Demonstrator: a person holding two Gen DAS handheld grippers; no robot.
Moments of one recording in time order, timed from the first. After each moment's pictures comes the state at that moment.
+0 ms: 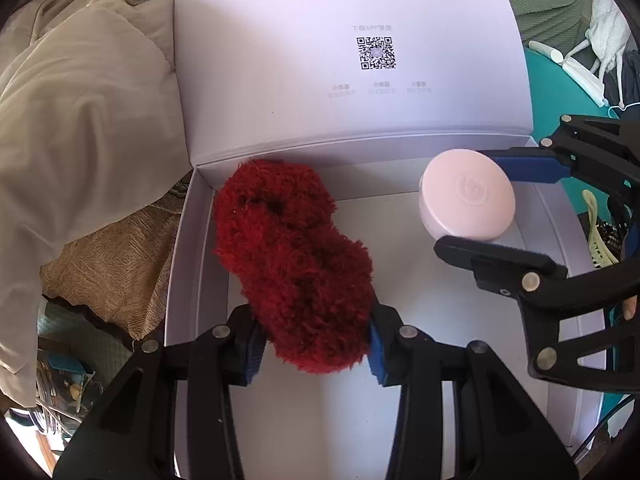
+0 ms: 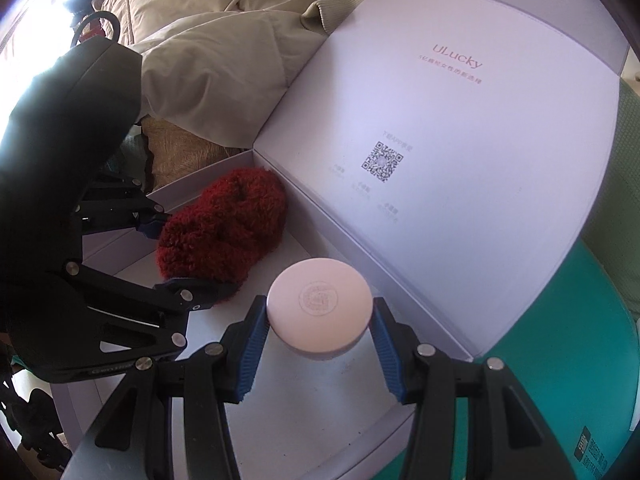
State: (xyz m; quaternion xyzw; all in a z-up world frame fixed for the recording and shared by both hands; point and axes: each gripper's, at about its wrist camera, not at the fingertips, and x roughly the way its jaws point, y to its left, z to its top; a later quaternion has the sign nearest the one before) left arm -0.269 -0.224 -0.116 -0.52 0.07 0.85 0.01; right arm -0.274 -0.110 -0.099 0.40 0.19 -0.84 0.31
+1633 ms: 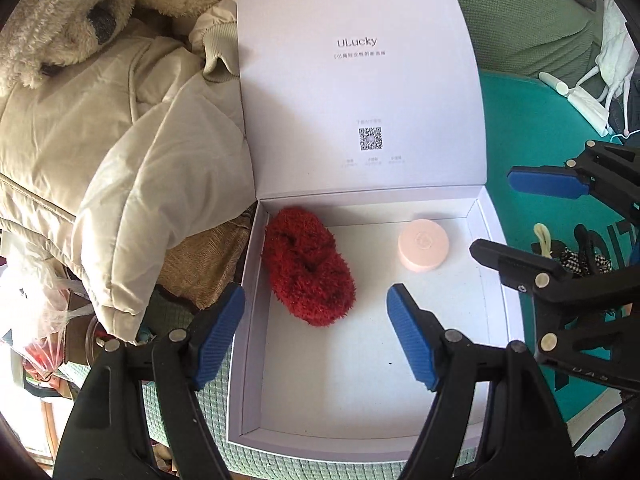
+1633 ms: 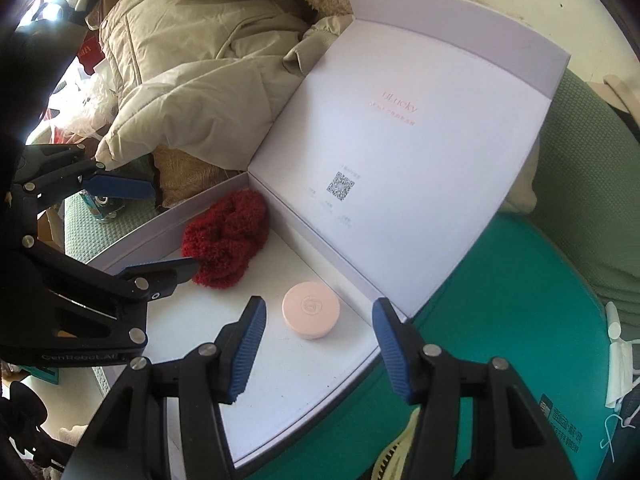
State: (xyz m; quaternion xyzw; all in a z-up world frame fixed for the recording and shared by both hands) left arm -0.209 -0.184 -0.011 -0.49 0.07 0.87 -0.05; right arm -0.241 -0.073 -0.031 0.39 0.19 -0.86 0.27
